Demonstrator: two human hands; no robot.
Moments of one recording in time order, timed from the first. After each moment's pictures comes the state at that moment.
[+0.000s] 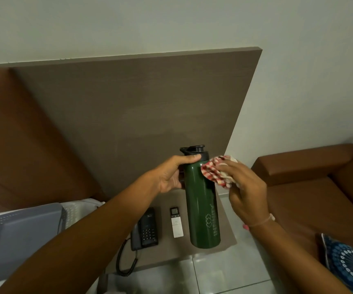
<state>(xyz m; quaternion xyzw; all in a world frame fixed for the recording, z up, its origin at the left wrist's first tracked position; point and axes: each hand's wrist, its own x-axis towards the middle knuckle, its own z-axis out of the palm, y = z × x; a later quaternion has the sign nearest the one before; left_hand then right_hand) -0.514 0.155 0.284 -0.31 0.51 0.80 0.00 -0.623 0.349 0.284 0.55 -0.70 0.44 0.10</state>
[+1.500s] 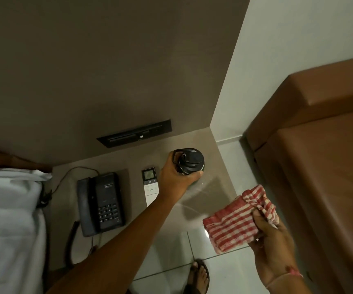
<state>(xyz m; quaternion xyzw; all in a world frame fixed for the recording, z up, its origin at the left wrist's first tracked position) -0.632 0.191 -0.159 -0.43 0.67 0.57 -0.18 -0.695 0.411 -0.080 -0.26 -0.63 0.66 -0.33</state>
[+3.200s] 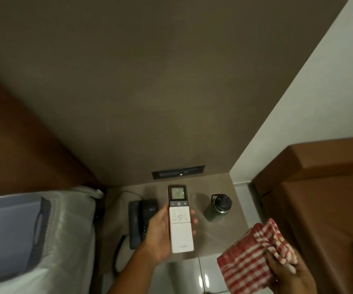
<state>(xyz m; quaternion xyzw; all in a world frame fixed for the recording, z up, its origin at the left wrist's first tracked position) -0.437 0.163 0.026 -0.39 0.17 0.90 -0.09 -0.590 0.365 0.127 -0.27 -0.65 0.66 -0.26</state>
